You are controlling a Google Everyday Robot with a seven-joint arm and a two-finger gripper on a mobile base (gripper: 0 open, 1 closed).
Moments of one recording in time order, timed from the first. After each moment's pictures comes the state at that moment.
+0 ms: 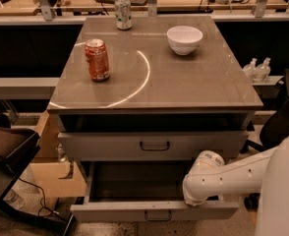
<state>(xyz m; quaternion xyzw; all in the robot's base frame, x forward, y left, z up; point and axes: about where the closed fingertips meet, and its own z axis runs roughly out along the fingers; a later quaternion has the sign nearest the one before) 0.468 -0.175 0.427 -0.69 0.72 -0.05 0.06</state>
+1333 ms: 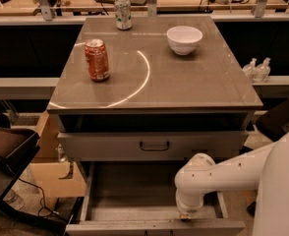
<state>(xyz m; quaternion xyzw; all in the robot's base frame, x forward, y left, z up) 0.405 -0.145 0.419 -0.72 0.70 0.03 -0.02</state>
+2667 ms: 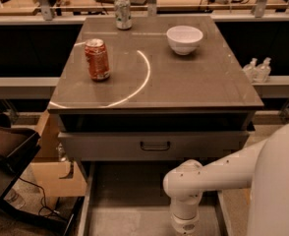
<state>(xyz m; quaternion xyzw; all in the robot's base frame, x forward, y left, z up) 0.319 -0.125 0.430 -0.74 0.64 0.14 -0.14</state>
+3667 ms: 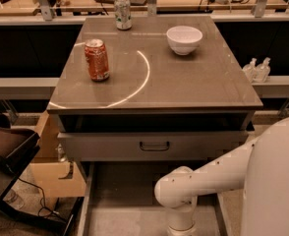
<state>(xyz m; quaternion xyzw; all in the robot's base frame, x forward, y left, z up) 0.260 -0.124 0.448 -0.75 0.59 0.19 -0.22</state>
